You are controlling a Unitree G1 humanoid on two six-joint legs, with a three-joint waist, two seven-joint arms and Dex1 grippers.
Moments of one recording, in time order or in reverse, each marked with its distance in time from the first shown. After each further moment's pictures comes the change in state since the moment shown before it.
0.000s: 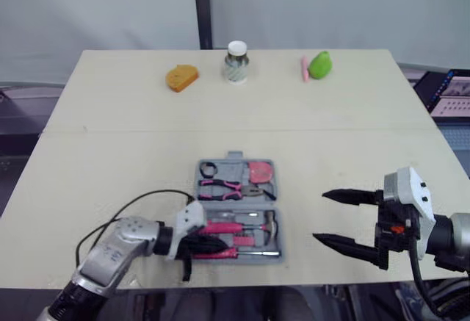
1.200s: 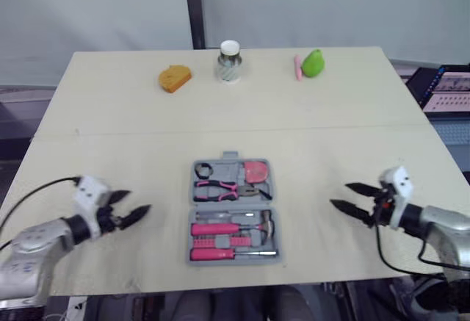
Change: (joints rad) left arm 0.175 0.028 0.401 0.156 0.028 -0.135 0.221; right arm -0.301 0.233 0.299 0.787 -0.488 -0.370 0.128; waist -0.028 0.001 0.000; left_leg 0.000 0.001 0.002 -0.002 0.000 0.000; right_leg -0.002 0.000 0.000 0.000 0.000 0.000
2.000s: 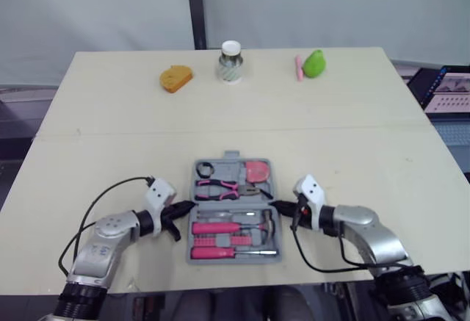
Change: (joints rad) left arm -0.157 -0.195 -0.263 0.087 0.138 -0.012 0.050; right arm -0.112 0.251 0.319 -0.106 -0.172 0.107 -0.146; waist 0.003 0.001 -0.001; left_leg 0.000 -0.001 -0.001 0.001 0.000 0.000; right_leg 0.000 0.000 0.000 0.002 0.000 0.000
